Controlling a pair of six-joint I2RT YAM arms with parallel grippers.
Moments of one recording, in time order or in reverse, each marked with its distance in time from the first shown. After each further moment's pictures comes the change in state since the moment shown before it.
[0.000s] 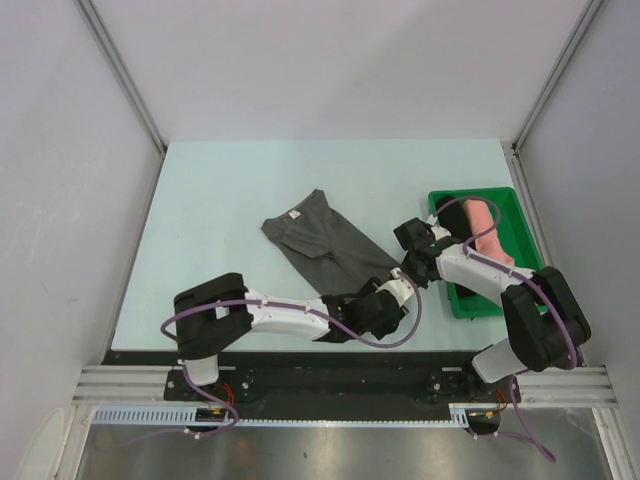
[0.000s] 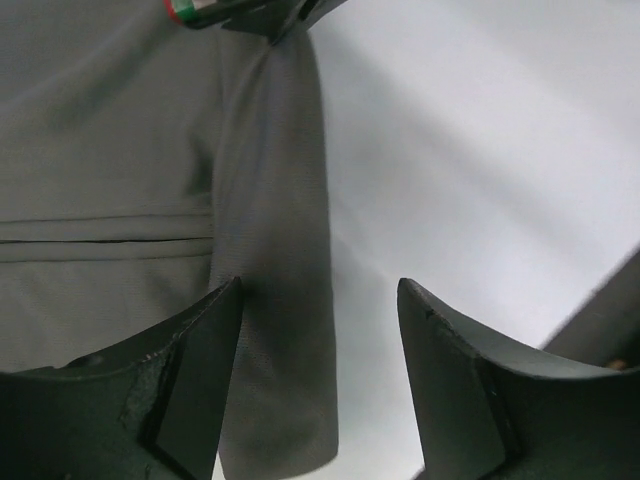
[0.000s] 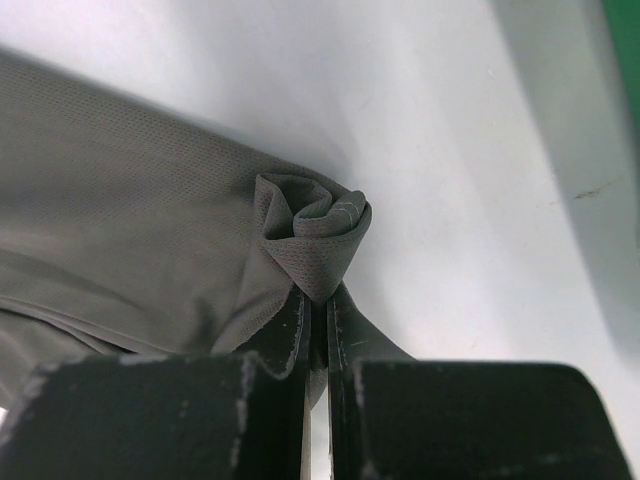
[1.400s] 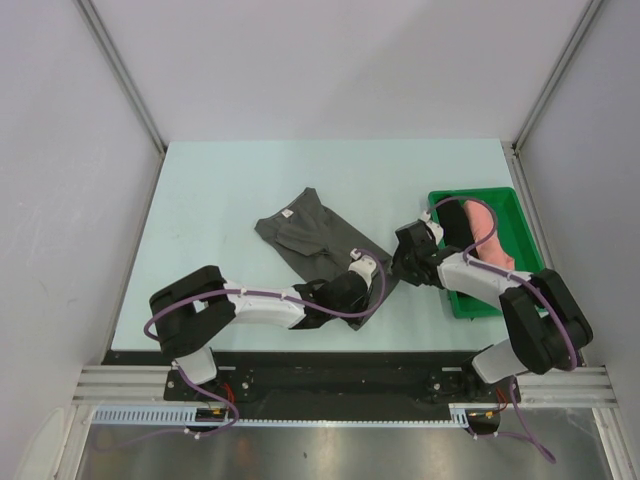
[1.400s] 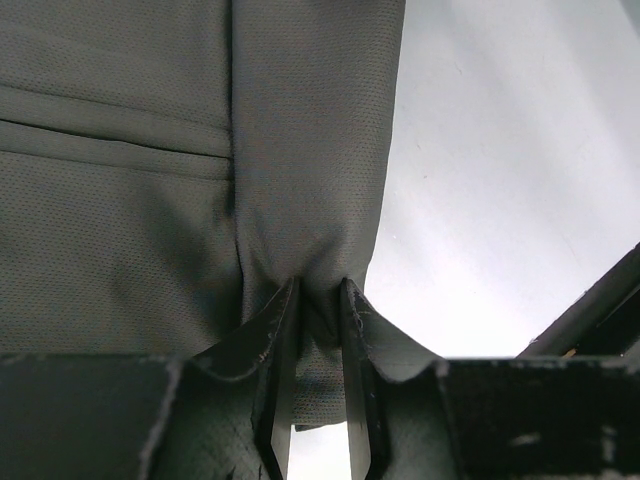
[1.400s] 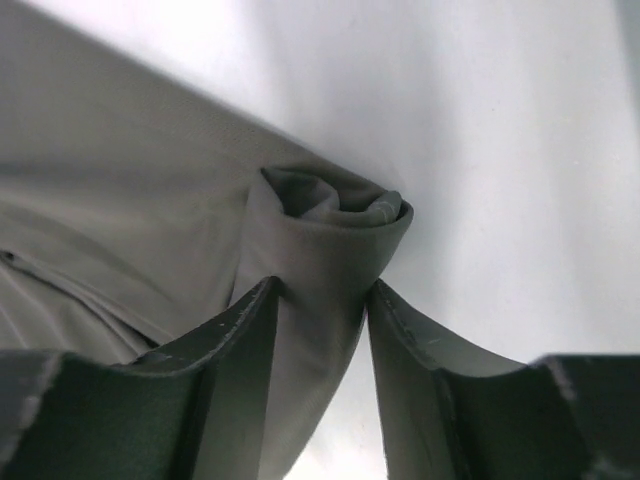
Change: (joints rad) left arm 0.165 -0.084 -0.185 0.100 0.211 -0.288; right arm 0.002 -0.026 -0.098 0.277 -0.055 -0.105
